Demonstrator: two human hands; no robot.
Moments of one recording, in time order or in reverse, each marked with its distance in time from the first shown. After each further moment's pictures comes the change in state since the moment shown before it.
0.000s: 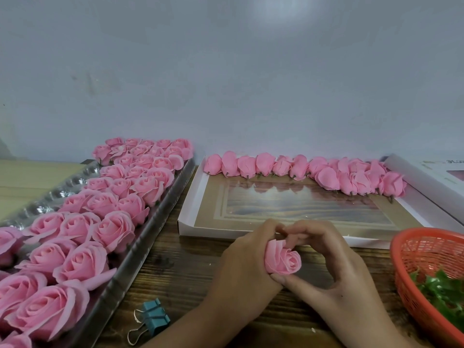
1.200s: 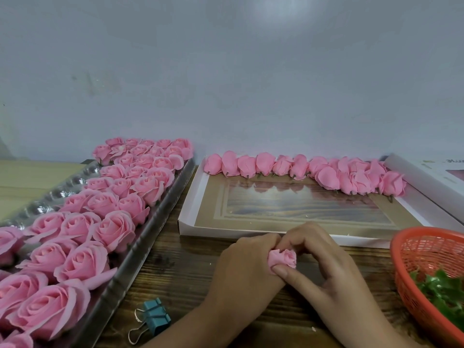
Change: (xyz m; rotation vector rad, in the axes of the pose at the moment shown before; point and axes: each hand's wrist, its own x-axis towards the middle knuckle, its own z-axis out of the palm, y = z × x) left_hand 0.003 0.006 -0.002 0.149 -0.070 -0.033; right_hand 0.003 0.003 0.003 -0.091 -0.081 -0.008
